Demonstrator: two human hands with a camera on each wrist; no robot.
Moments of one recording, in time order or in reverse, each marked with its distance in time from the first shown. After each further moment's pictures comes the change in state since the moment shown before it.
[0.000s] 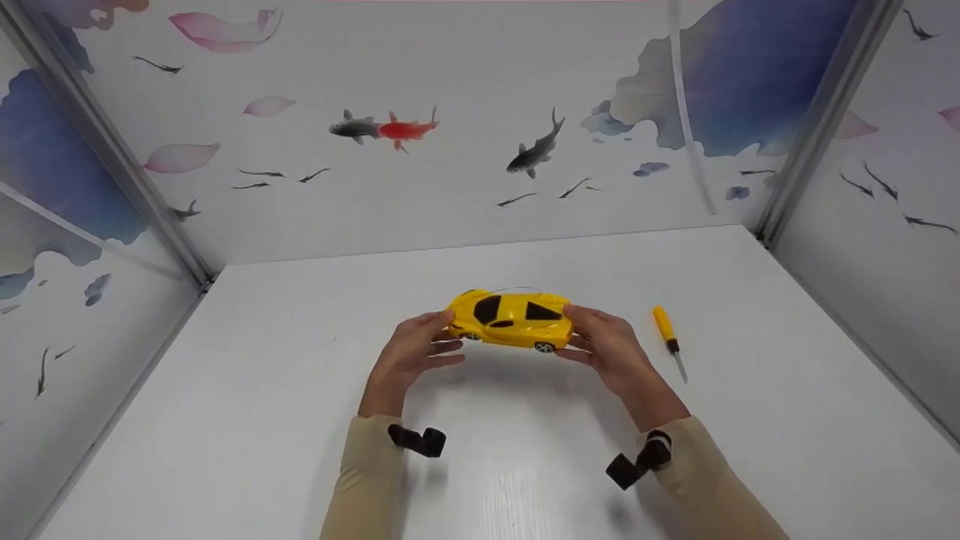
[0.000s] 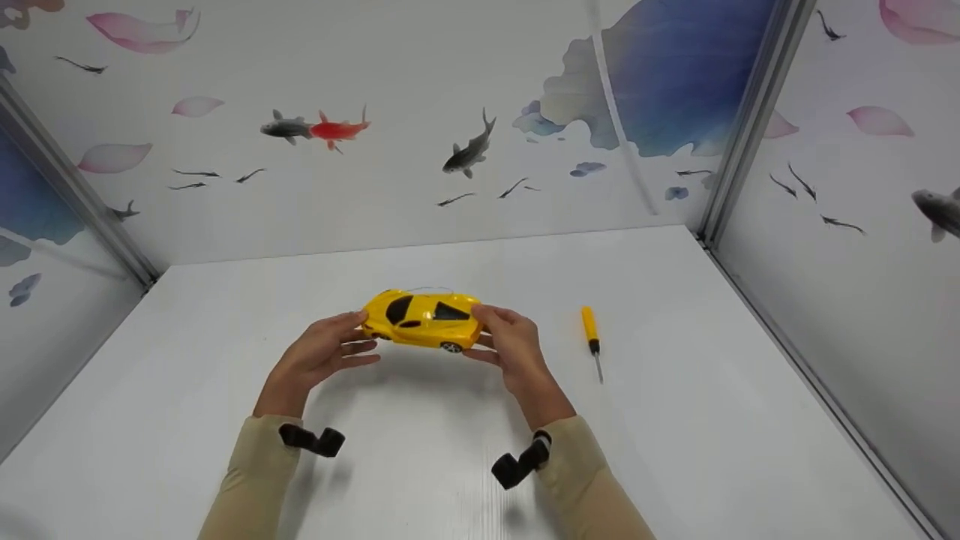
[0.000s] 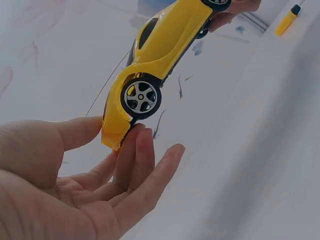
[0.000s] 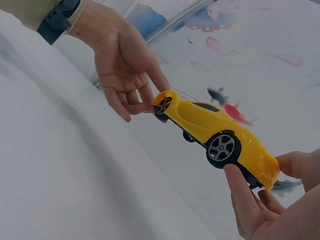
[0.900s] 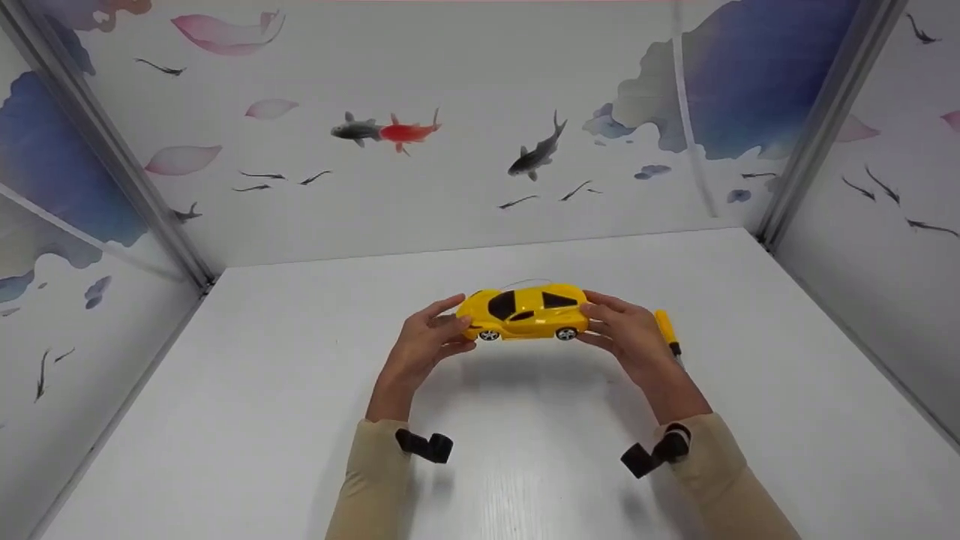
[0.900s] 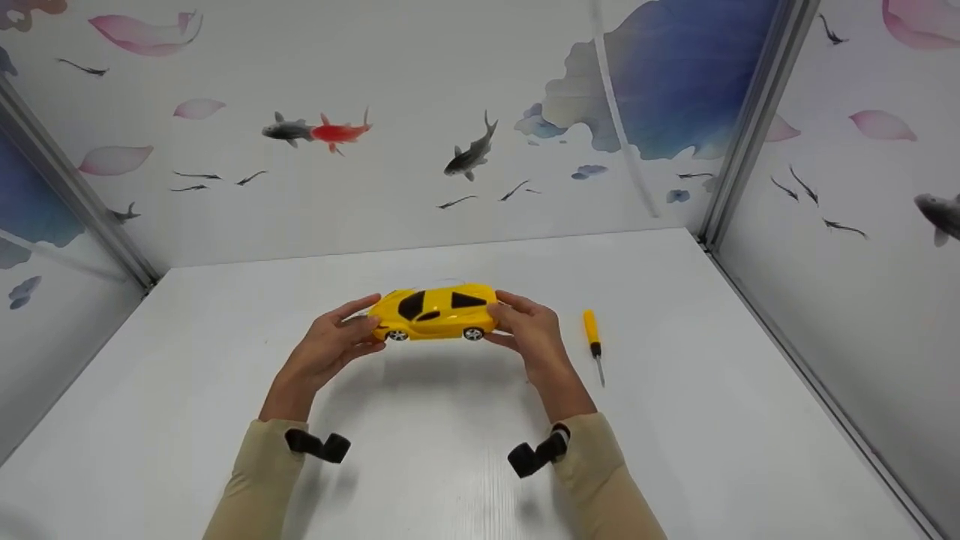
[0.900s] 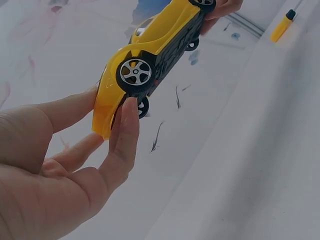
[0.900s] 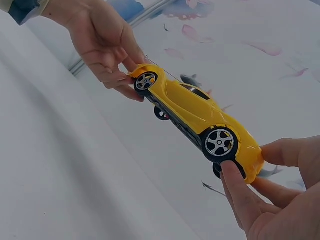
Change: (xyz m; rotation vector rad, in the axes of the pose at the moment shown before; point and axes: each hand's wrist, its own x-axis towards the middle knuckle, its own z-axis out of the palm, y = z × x) left_hand -0.006 0.007 0.010 -0.002 -0.092 0.161; right_hand 0.002 -0.014 -0.021 -0.045 -0.008 -0.105
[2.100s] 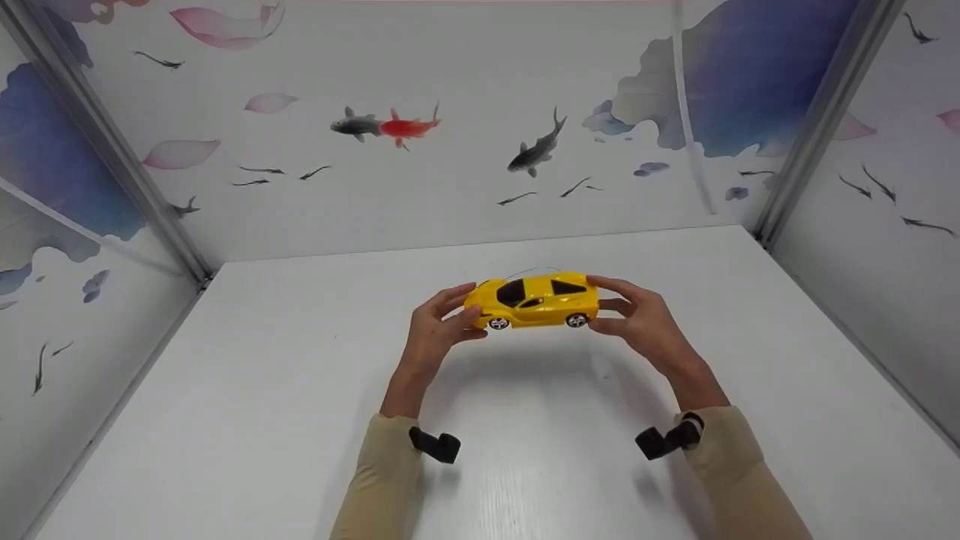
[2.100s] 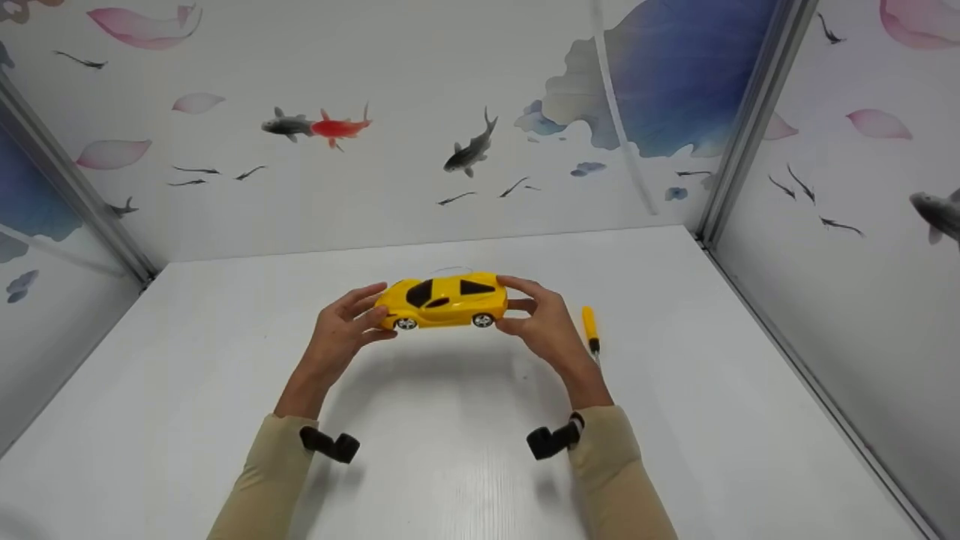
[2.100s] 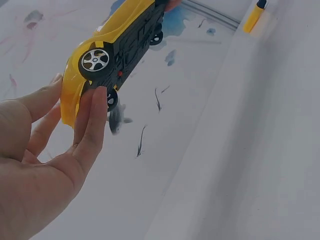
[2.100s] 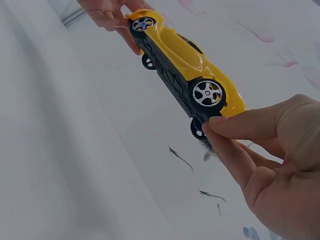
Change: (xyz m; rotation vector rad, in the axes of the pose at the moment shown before) left_hand 0.002 -0.006 0.015 0.043 -0.030 0.296; right_hand -0.005 -0.006 -0.027 -0.471 -0.108 -0.342
